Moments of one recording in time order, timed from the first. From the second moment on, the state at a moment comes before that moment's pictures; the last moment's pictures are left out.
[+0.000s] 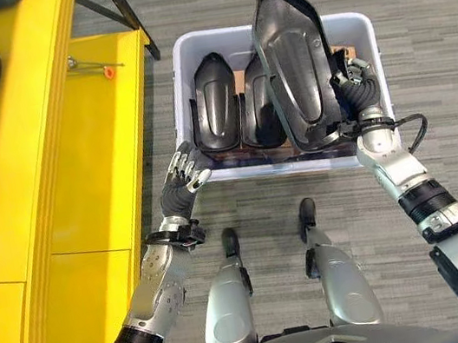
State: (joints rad) left arm 0.01 0.45 -0.30 -0.01 -0.81 -0.24 0.08; right arm -0.56 -0.39 0.28 0.43 0.25 -0.10 -0.48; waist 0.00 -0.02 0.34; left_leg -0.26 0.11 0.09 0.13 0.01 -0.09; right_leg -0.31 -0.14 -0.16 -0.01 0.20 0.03
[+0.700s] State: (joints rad) left arm 0.20 0.40 -0.12 -0.01 -0.79 -0.20 0.04; right arm -0.19 -0.33 0.28 0.23 0.29 -0.12 -0.30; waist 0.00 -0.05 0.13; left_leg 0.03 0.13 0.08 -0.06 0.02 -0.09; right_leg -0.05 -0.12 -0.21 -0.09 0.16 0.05
